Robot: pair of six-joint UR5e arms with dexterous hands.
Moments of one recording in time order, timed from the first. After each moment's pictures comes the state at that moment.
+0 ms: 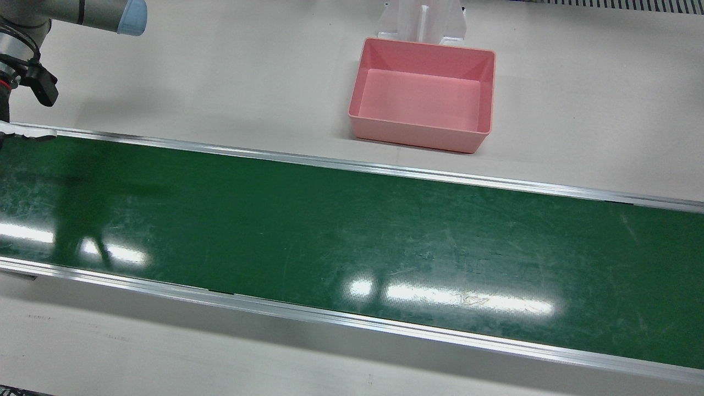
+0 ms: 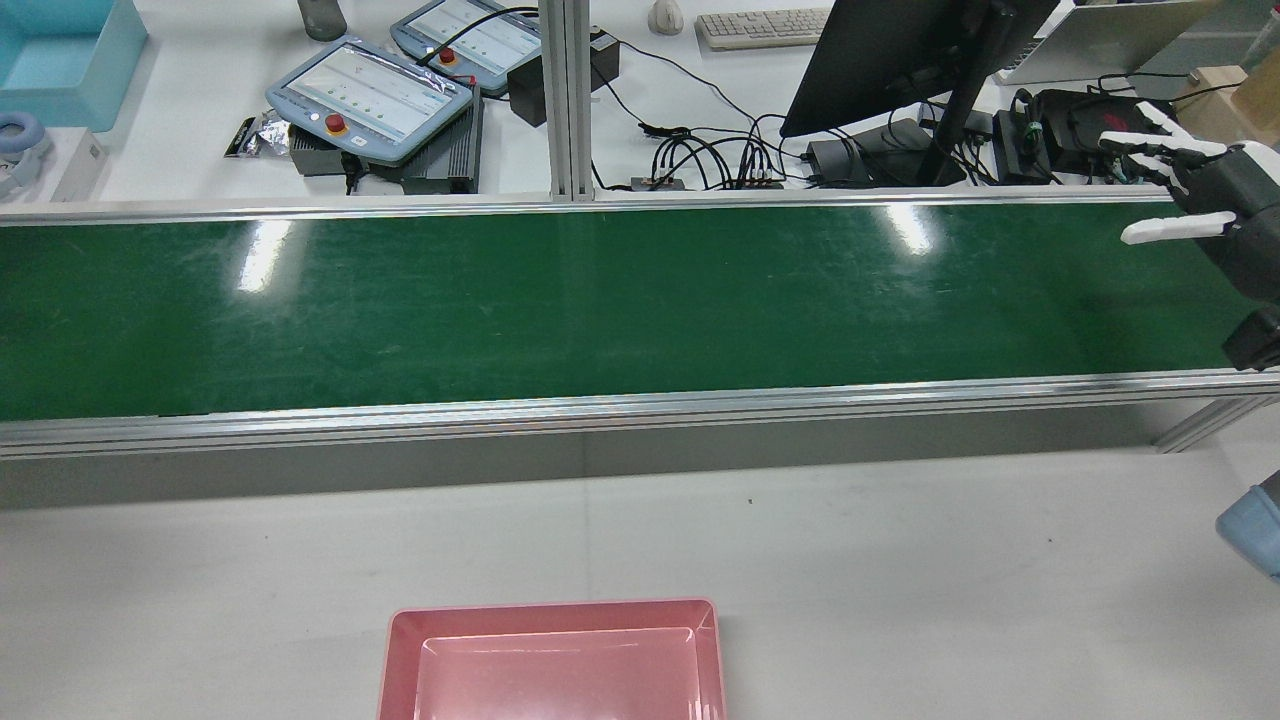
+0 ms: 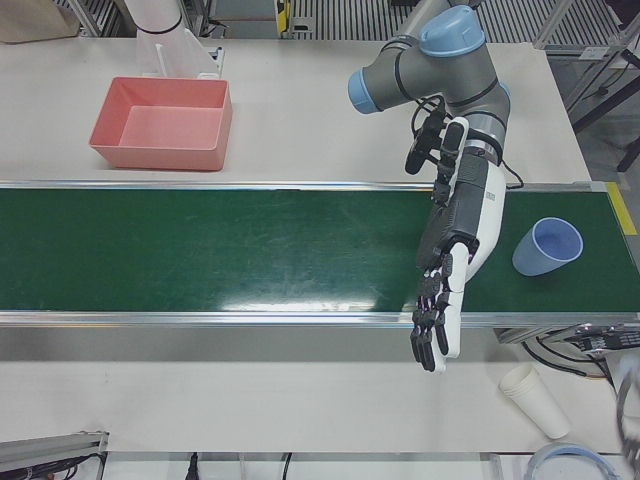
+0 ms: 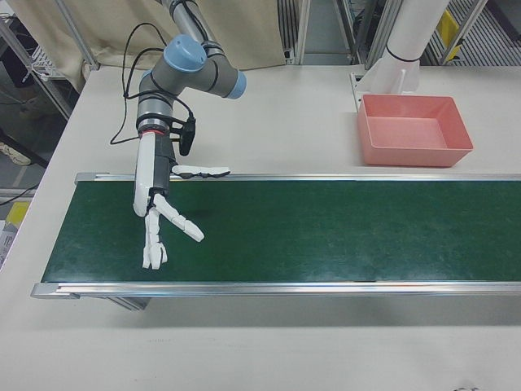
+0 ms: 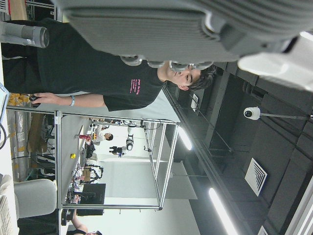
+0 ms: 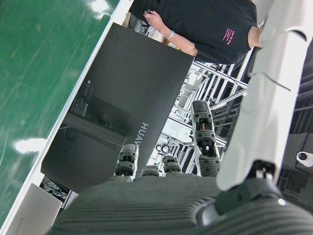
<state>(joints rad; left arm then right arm) -1.29 -1.80 -1.74 -0.01 1.42 -0.03 1.15 -1.61 1.83 -3.23 -1.23 -0.44</state>
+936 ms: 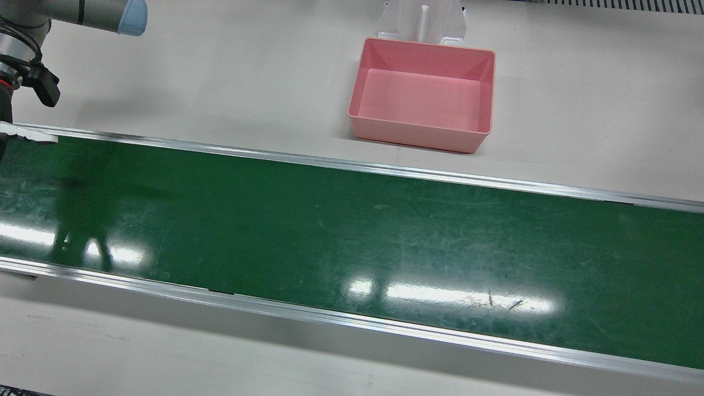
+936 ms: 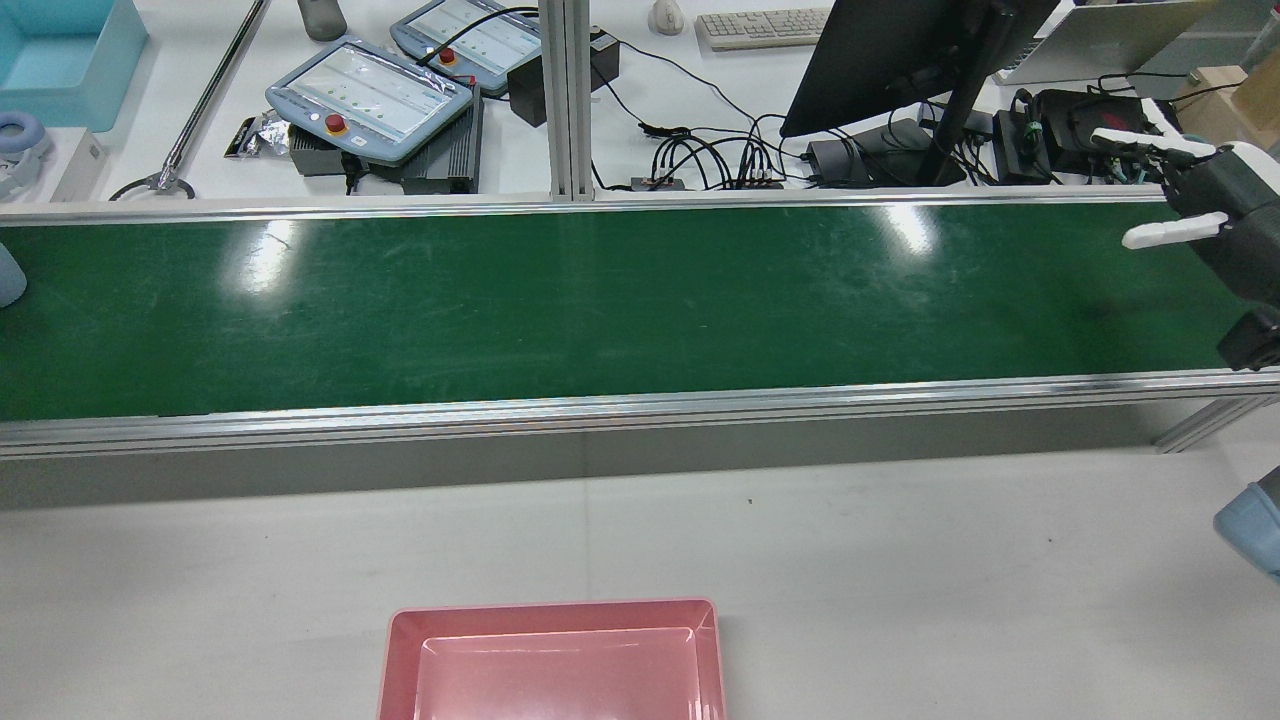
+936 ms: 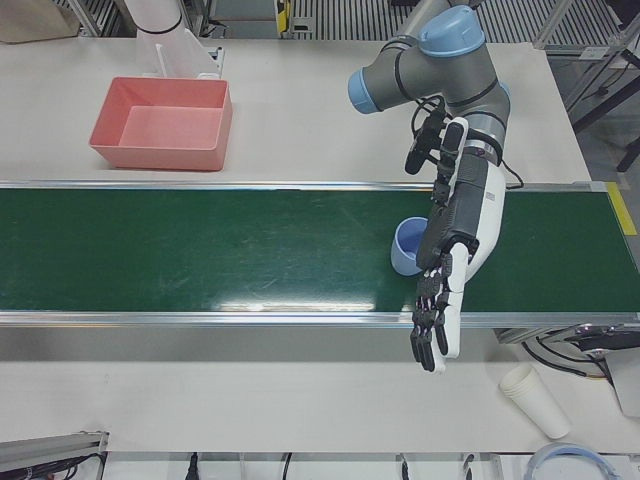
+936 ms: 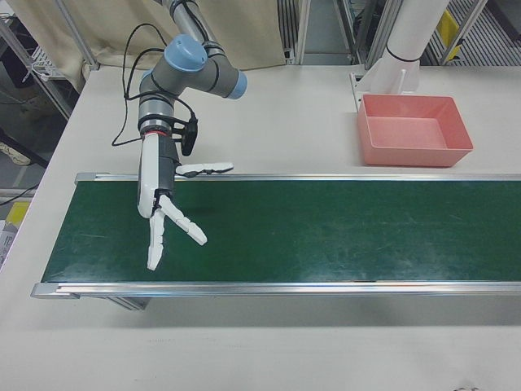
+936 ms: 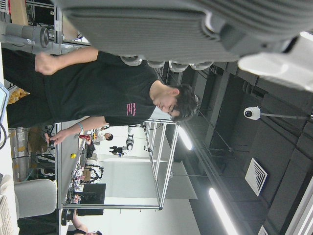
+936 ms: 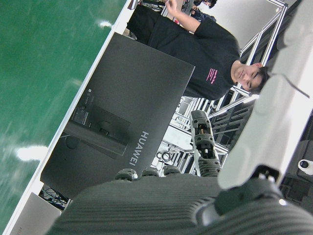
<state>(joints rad) -1.29 -1.80 -1.73 -0.01 1.42 -0.03 1.15 -1.61 1.83 -3.23 -1.26 -0.45</state>
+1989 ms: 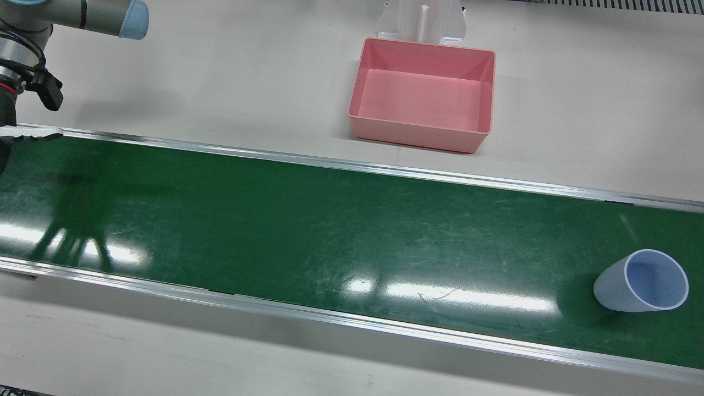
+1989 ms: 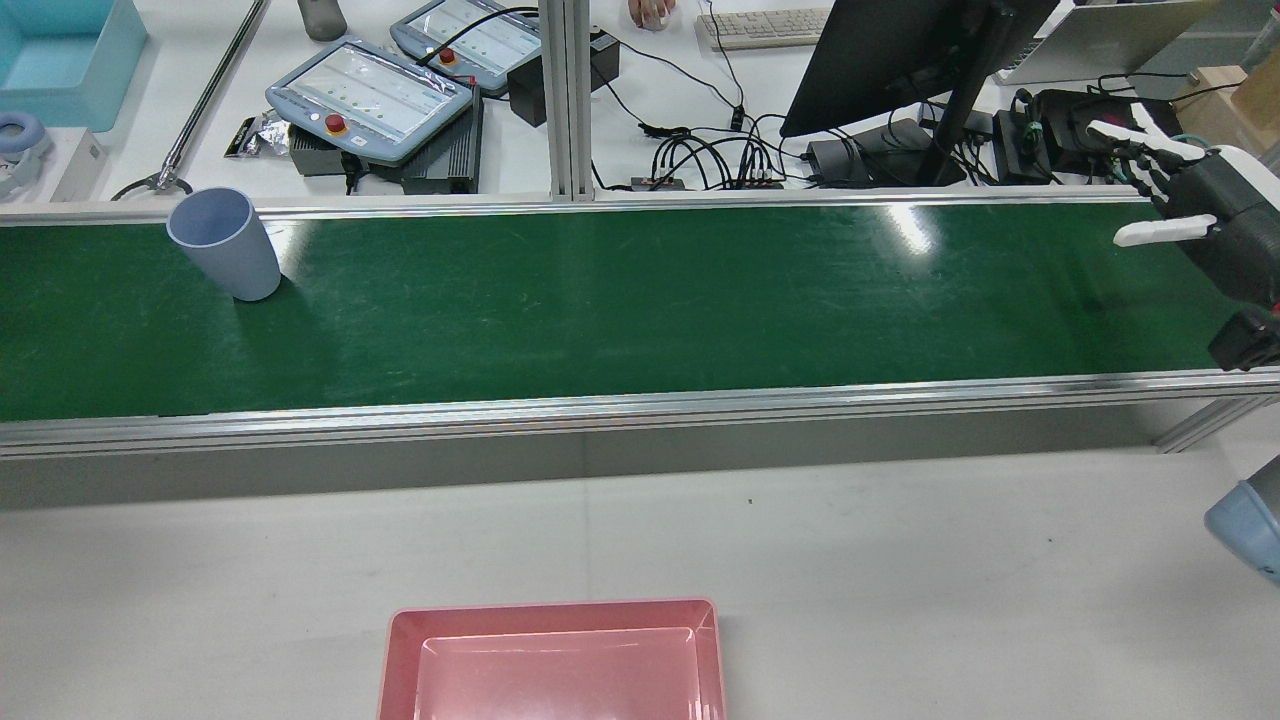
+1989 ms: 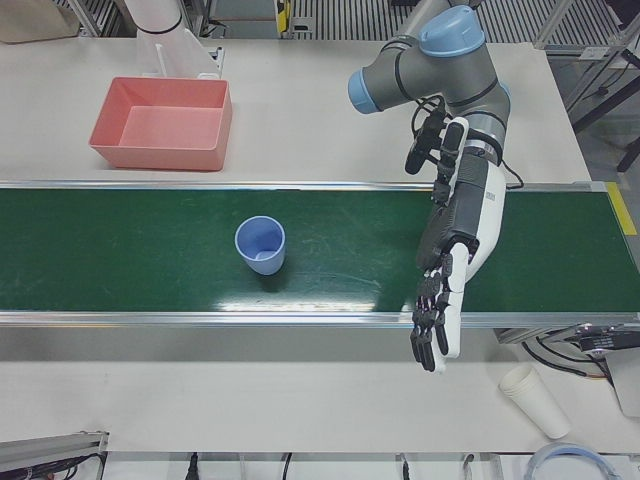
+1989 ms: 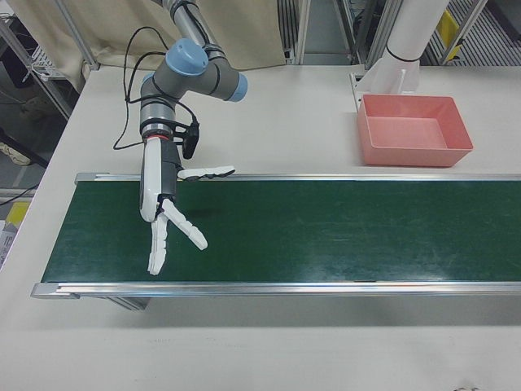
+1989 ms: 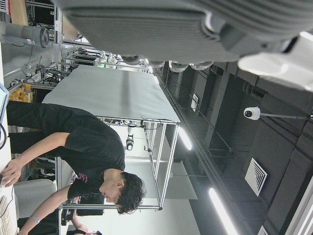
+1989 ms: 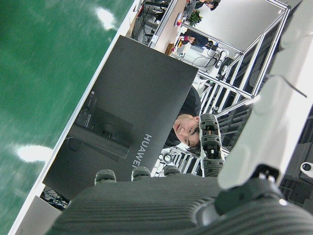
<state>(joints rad) -1.29 -1.80 -1.74 -0.01 1.42 -0.03 1.14 -1.59 1.81 -3.23 -1.26 -0.45</state>
